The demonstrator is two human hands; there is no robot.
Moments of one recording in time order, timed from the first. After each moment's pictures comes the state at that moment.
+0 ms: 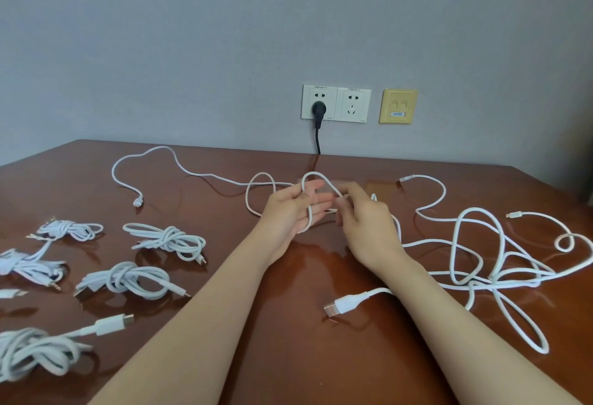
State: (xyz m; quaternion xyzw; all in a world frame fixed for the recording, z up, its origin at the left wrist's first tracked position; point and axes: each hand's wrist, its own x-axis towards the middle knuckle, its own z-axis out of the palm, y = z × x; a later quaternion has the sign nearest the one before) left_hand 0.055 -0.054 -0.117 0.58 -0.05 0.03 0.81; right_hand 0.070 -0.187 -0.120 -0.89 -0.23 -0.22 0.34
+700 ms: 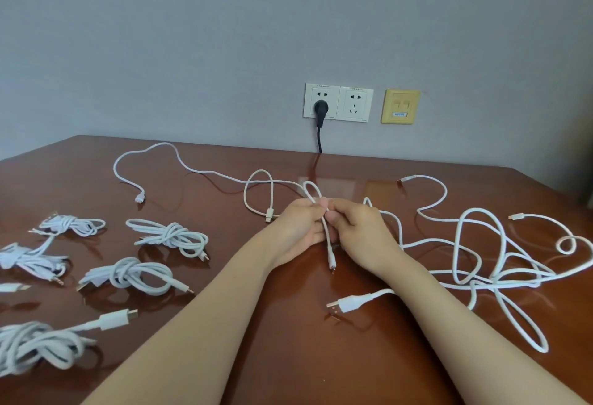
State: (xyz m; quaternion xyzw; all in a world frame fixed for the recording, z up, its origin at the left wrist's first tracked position) left_hand 0.053 -0.063 -0.118 0.60 -0.05 -0.08 0.80; right_hand 0.069 -0.185 -0.121 -0.87 -0.29 -0.12 0.37
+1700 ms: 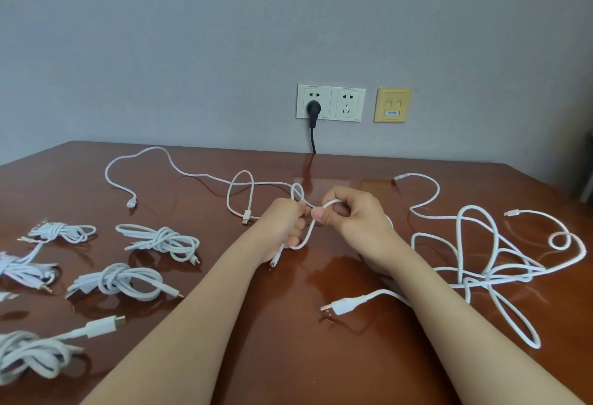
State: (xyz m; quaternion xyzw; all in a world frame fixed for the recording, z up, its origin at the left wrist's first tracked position) left_hand 0.059 -0.065 -0.100 0.71 0.15 -0.06 0.68; right_hand 0.067 -0.189 -0.111 -0.81 -0.27 -0.09 0.51
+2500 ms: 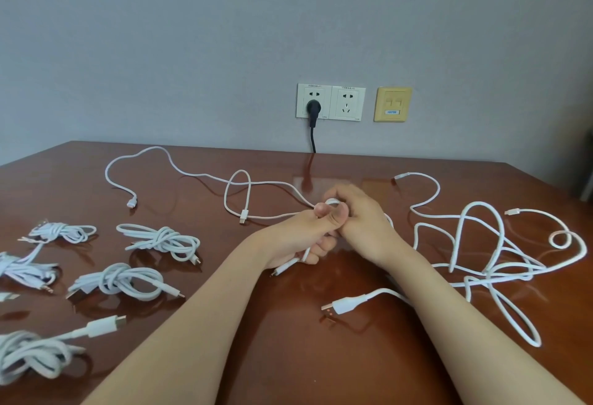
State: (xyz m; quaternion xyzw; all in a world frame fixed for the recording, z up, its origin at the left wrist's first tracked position) left_hand 0.044 -0.066 -0.111 0.74 -0.15 -0.18 0.63; right_hand 0.070 -0.195 -0.112 -0.85 -0.27 -0.11 0.44
